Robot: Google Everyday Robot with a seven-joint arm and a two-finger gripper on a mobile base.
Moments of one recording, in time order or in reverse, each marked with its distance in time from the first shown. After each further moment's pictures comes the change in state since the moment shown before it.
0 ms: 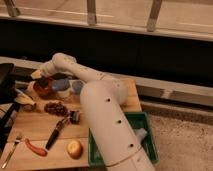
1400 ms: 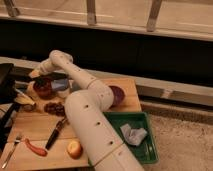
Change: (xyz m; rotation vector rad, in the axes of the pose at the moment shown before) arm -0.013 -0.007 0.042 -0.062 0.040 -0.028
